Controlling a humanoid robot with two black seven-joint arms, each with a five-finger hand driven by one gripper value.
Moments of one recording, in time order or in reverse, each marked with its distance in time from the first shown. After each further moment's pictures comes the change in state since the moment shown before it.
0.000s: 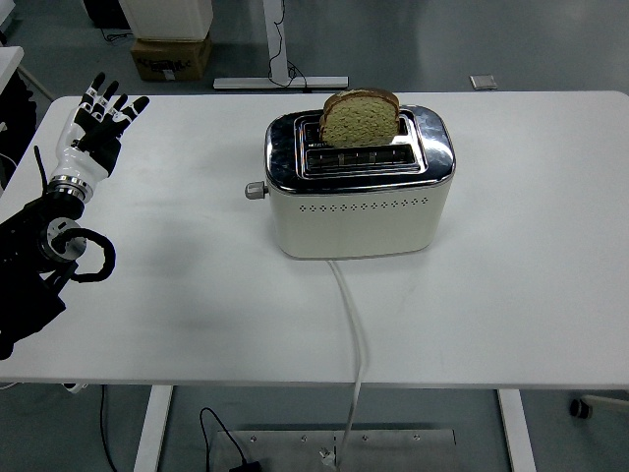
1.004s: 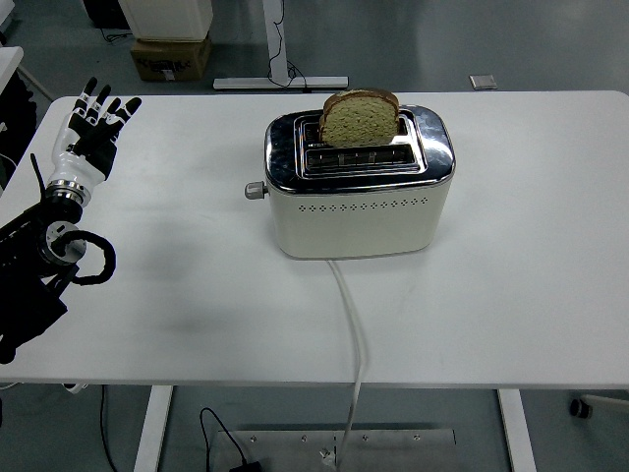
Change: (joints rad) left arm 0.020 -0.004 -0.037 -0.001 -0.005 0.021 0.000; right arm 0.000 0.000 0.000 0.000 0.000 0.000 0.000
